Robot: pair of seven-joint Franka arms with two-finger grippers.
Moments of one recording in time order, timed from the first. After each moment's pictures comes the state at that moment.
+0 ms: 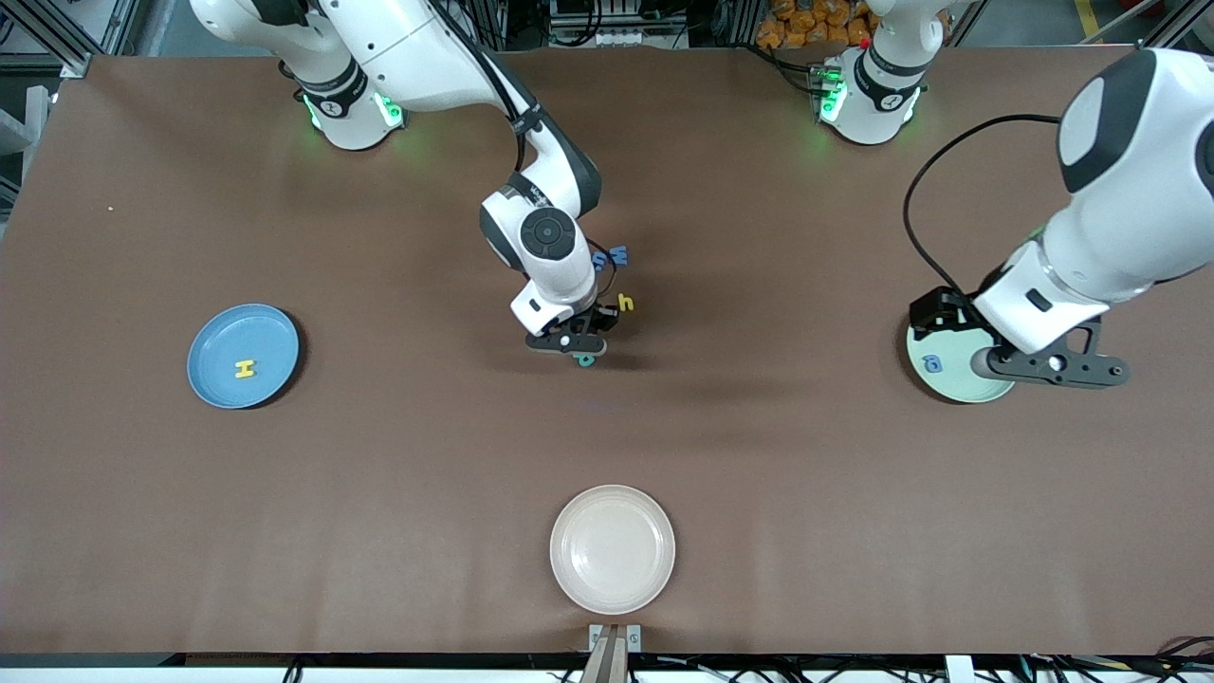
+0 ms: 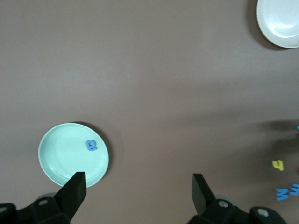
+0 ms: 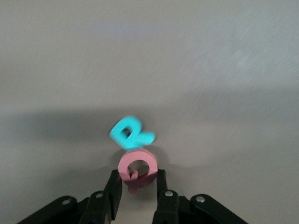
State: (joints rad) left arm 0.24 0.26 -0.56 -1.48 0.12 1.70 -0.20; right arm 0.79 0.67 -0.05 -1.74 0.05 2.45 0.78
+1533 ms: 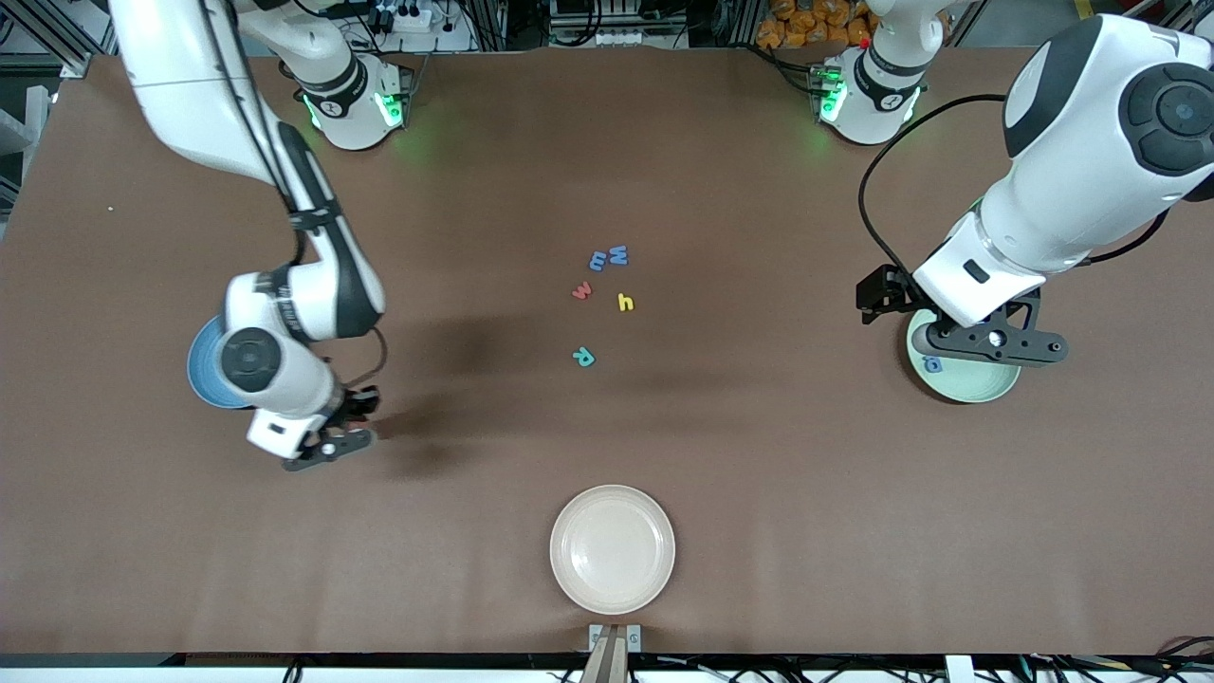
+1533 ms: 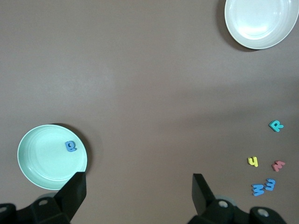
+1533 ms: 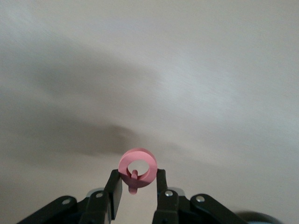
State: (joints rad) left arm 0.24 0.26 -0.64 -1.46 0.12 1.70 -0.26; right arm 0.30 0.56 -0.19 -1.77 -0.02 2.27 -0.24
